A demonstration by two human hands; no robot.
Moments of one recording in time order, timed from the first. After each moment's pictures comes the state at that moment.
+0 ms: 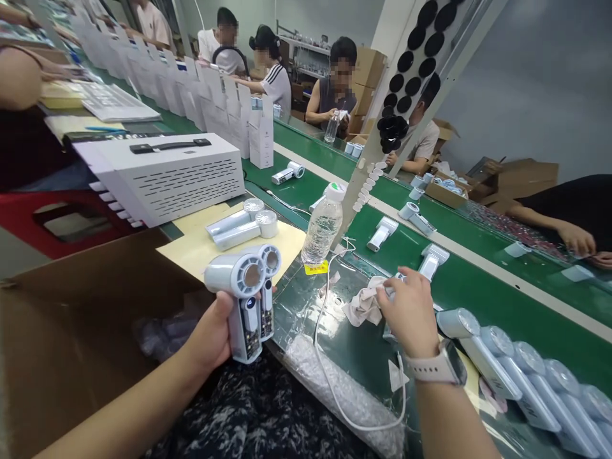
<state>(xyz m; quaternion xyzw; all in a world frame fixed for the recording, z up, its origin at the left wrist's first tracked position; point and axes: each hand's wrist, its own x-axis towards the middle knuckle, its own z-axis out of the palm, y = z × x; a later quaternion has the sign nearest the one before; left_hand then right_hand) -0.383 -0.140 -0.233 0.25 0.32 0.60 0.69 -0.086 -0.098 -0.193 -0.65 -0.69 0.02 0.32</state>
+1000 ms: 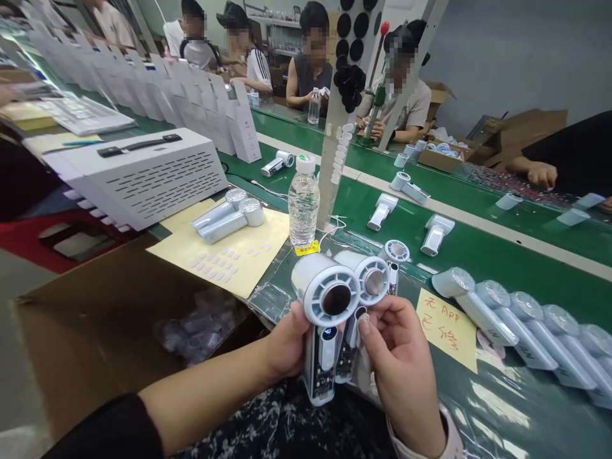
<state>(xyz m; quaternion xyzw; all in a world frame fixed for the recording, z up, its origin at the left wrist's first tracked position) -0.261 -0.166 -0.201 0.34 0.12 0.46 0.81 -0.125 -0.214 -0.179 -0.54 -0.42 0.43 0.59</state>
